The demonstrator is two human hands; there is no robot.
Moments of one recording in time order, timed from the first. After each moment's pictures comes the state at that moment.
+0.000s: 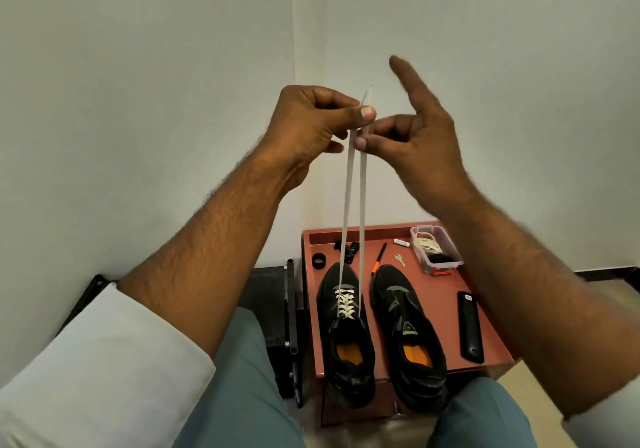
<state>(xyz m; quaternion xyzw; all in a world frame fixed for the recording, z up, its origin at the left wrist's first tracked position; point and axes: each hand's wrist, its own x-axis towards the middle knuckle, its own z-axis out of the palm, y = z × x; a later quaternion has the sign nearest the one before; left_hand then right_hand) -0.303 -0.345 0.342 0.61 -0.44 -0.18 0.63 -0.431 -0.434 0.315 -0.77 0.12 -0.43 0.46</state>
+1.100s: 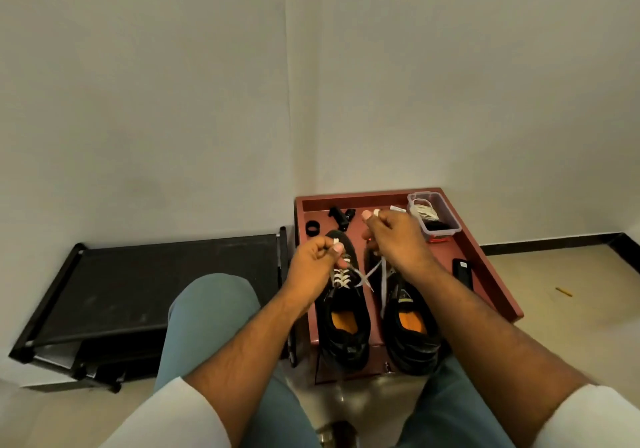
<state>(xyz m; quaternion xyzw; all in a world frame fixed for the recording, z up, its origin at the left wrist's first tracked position) -0.335 -0.328 0.098 0.68 -0.31 -0.34 0.57 -0.441 -0.443 0.141 -0.78 0.42 -0.21 0.42</state>
